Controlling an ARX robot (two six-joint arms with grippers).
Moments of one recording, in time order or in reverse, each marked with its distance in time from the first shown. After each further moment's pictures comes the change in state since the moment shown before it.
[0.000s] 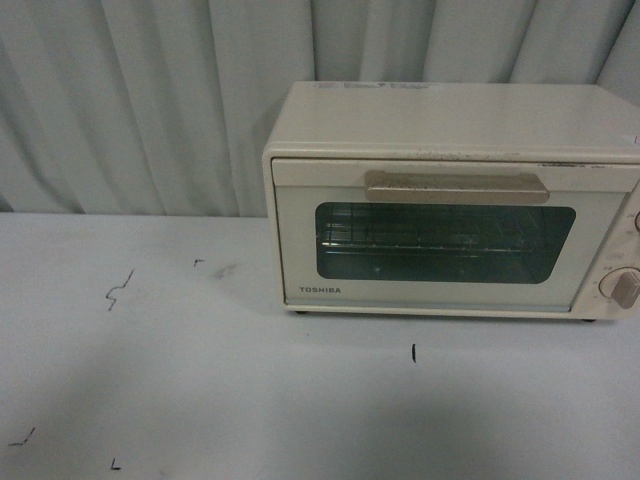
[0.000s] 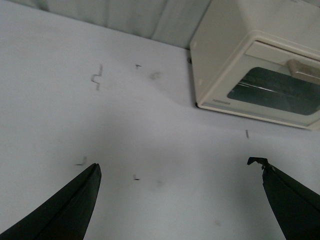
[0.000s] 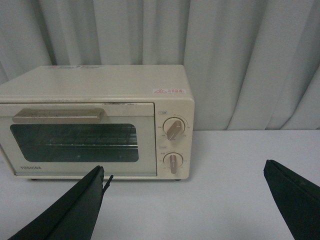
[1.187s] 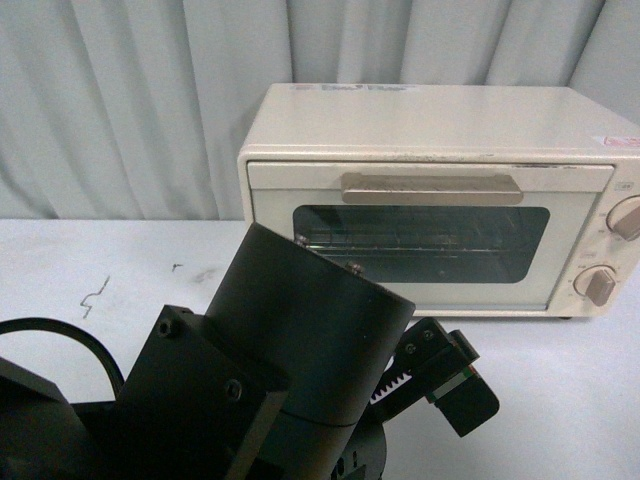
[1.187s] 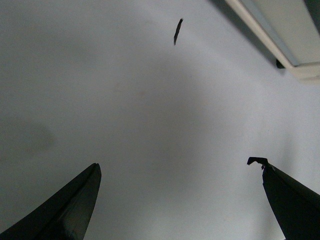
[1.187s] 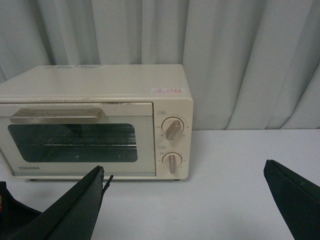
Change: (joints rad) left arm -0.594 1.526 0.411 0.834 -0.046 -0.809; right arm 0.000 0.000 0.000 0.000 0.000 0.000
